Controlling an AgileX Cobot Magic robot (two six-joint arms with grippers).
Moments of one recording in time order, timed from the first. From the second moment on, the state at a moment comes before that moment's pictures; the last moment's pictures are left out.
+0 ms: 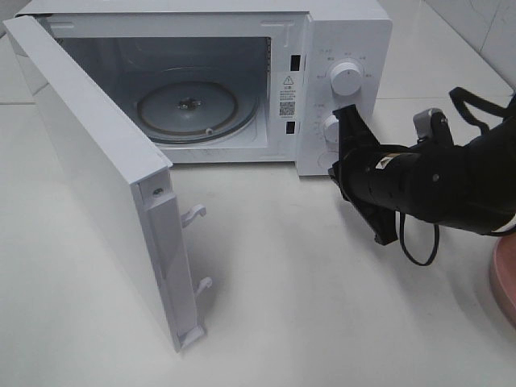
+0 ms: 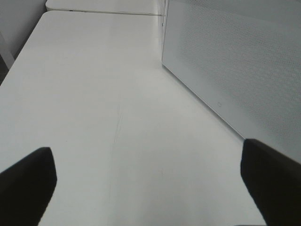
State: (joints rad) left arm 0.07 -0.01 -0.52 -0.11 1.08 0.04; right arm 0.52 1.82 -0.68 0.58 -0.55 1.01
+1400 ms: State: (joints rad) left arm 0.07 -0.01 -0.52 -0.11 1.08 0.04; right arm 0.45 1.26 -0.68 0.12 0.65 0.00
